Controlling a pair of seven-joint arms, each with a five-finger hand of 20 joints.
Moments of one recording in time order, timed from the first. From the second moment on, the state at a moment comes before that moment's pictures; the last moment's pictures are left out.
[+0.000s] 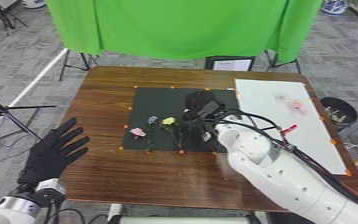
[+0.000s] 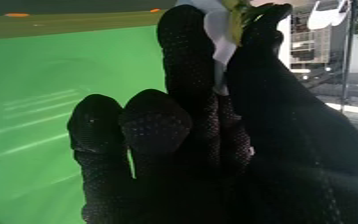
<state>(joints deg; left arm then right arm) 136.3 -54.9 -105.8 -120.6 34.4 -1.6 7.6 -63.5 -56.6 38.2 -92.4 -131.1 5.9 11.7</state>
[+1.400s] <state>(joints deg) 136.4 -54.7 -105.9 -120.4 34.4 -1.9 7.4 -66.8 -51.5 52.8 -96.8 -124.1 -2.6 27.5</state>
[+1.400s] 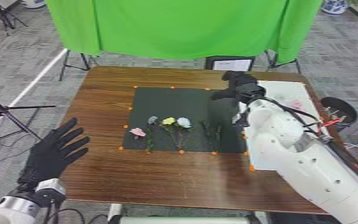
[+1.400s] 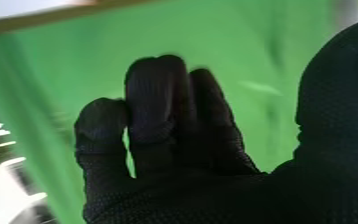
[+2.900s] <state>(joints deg) 136.7 -55.2 -105.9 -120.5 34.4 -1.8 7.4 -72.7 -38.7 52.5 -91.2 -132.7 11.7 25.1</state>
